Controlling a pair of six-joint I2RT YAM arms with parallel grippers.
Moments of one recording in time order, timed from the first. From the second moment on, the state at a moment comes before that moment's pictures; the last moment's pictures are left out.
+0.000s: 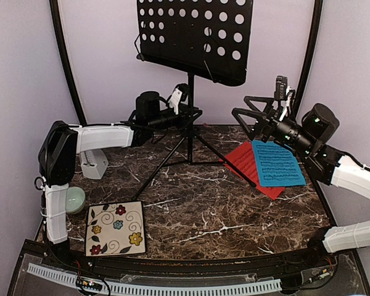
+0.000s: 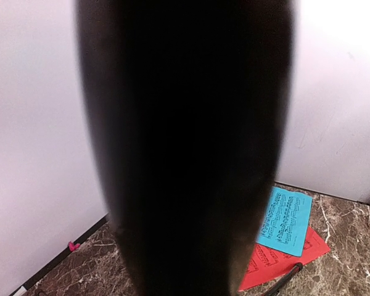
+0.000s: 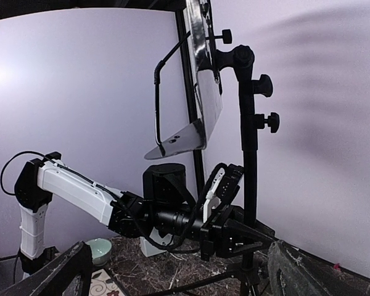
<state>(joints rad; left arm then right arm) -0.64 2.08 1.63 0.42 0.40 0.01 0.63 1.05 0.83 0.49 -0.40 0.21</state>
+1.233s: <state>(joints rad) -0.63 2.02 1.68 0.31 0.18 0.02 0.63 1.02 0.80 0.48 -0.37 0.21</state>
